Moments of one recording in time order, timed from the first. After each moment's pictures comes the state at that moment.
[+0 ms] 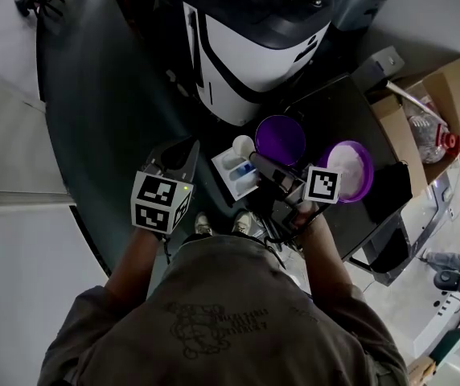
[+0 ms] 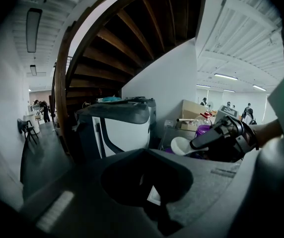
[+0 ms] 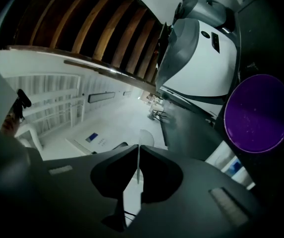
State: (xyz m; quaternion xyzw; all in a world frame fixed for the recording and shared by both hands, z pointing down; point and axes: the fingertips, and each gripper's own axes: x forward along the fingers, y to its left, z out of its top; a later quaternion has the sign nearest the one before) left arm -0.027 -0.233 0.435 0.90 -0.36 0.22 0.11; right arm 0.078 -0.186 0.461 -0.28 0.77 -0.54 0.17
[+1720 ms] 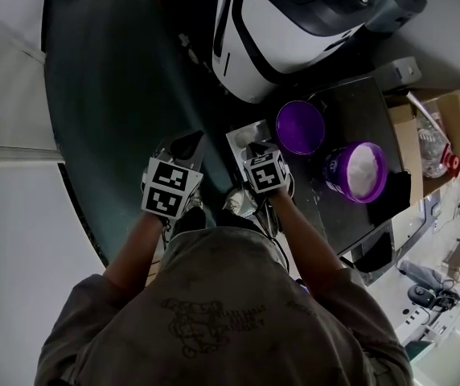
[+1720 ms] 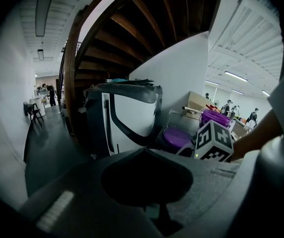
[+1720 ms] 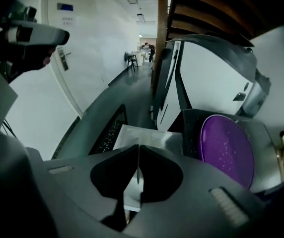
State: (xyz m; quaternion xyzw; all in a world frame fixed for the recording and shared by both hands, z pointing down) left arm -0.074 -0.208 0.521 0.87 -0.38 0.26 0.17; right arm 0.056 -0.189 0.677 -0.44 0.74 -0.25 -0.44
